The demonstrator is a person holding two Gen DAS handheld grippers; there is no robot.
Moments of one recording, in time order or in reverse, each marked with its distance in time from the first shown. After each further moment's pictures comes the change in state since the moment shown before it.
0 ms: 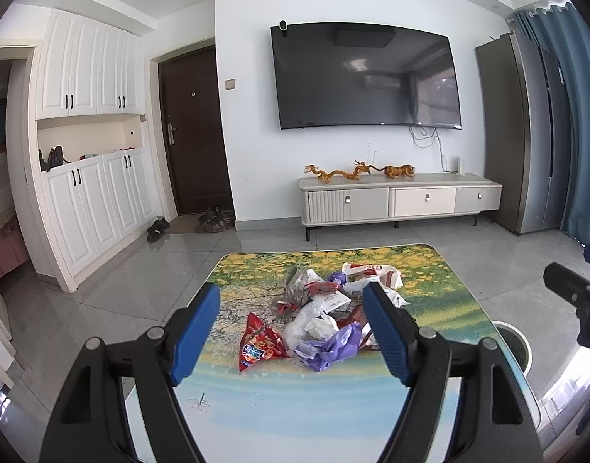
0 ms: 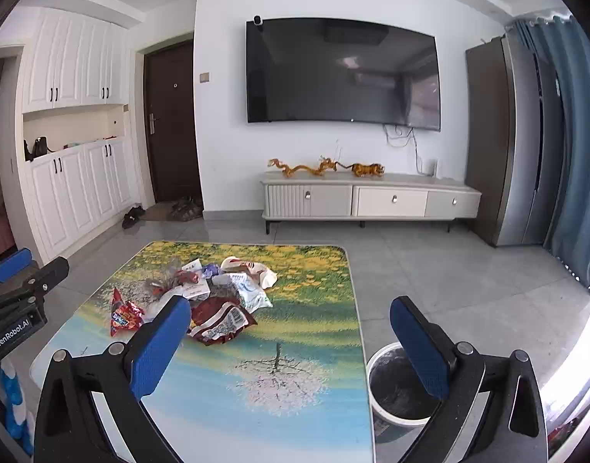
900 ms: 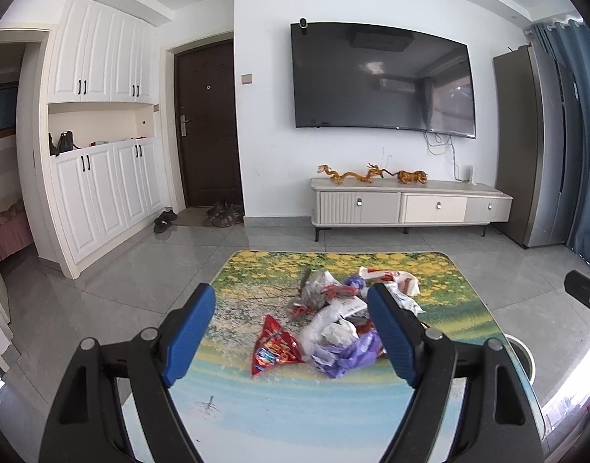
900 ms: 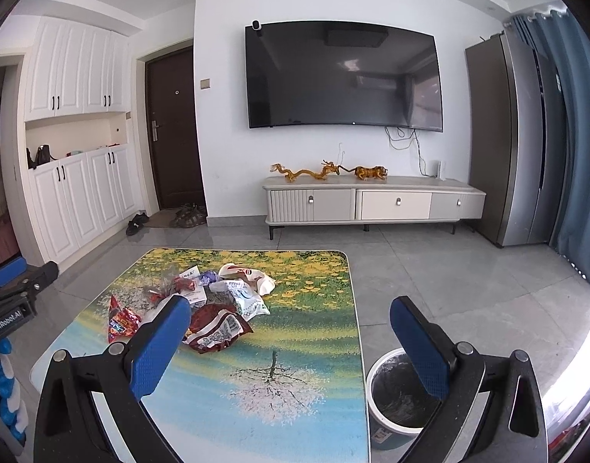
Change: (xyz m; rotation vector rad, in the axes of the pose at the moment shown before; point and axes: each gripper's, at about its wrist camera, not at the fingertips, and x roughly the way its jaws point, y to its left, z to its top) left arm 0.014 0.027 0.002 -0.064 -0.001 0.035; right arm 0.015 -0.021 -0.001 0.031 -0.009 0.038
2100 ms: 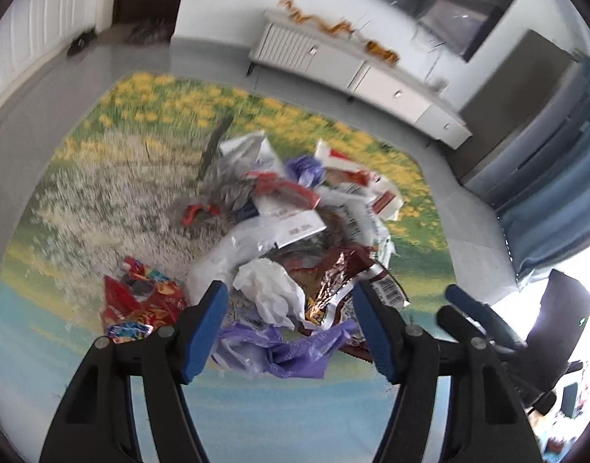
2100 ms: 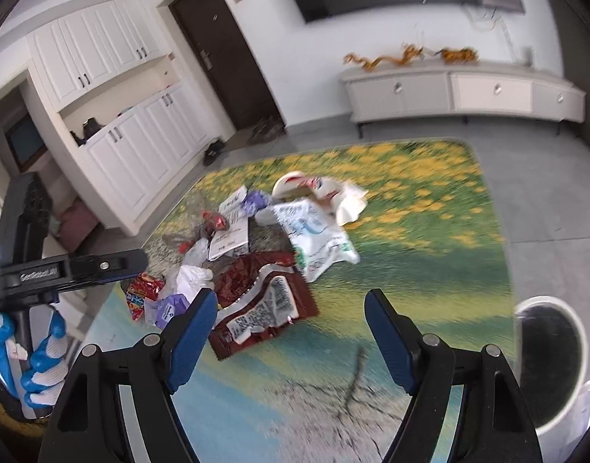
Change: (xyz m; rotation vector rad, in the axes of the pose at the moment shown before) left arm 0.227 -0.012 -0.027 -0.253 0.710 -0.360; right arm 0.211 0.005 -0.033 0.122 0.432 0.449
